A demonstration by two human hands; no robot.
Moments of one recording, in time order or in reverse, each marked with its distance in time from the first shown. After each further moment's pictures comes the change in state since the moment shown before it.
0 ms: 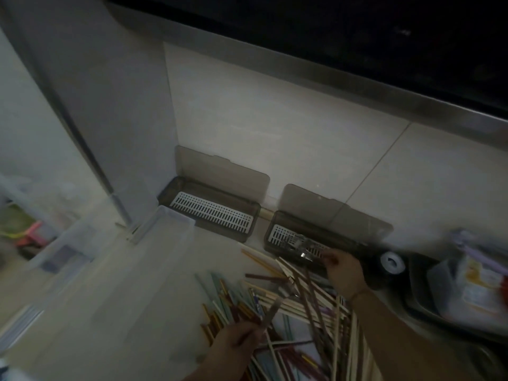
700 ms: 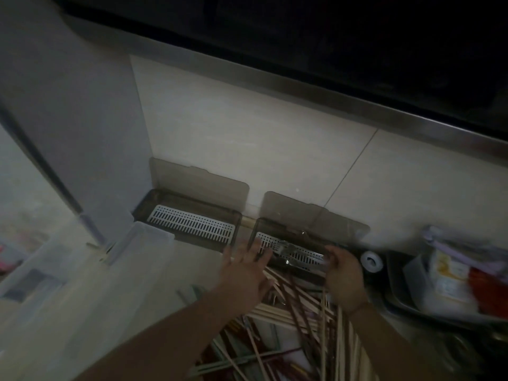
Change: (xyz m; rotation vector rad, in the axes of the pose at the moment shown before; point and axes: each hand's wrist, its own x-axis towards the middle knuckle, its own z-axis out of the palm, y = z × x) left_hand 0.107 0.078 -0.013 1.177 0.010 0.338; right_hand -0.035 -0.018 -0.033 0.095 0.339 -0.090
